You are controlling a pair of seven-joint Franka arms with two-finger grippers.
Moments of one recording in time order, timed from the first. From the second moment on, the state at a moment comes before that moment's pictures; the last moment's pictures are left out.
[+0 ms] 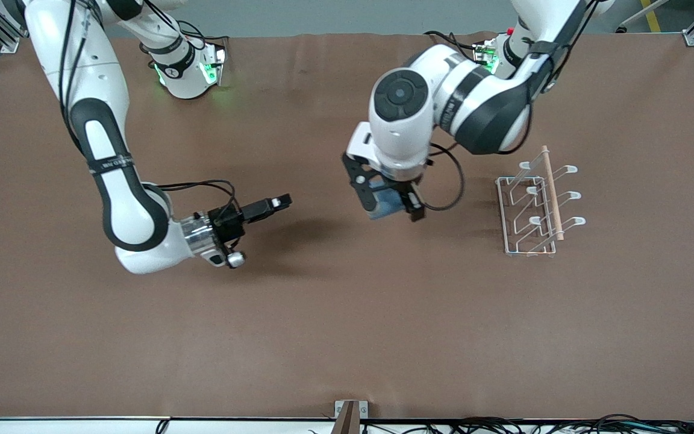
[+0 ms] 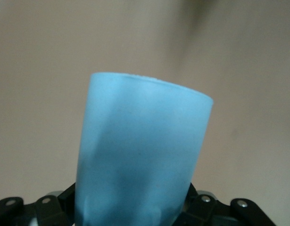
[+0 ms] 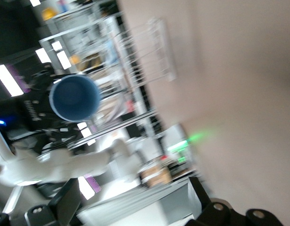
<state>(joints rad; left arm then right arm) -0.40 0.51 -0.36 -1.30 0.30 1.62 0.47 0.18 0.60 0.00 -1.67 1.25 1.58 -0.39</state>
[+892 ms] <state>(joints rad) -0.33 0.54 -0.37 -1.41 0.87 1.11 0.73 0.17 0.25 -0.35 -1.67 0.25 1.71 -0.38</state>
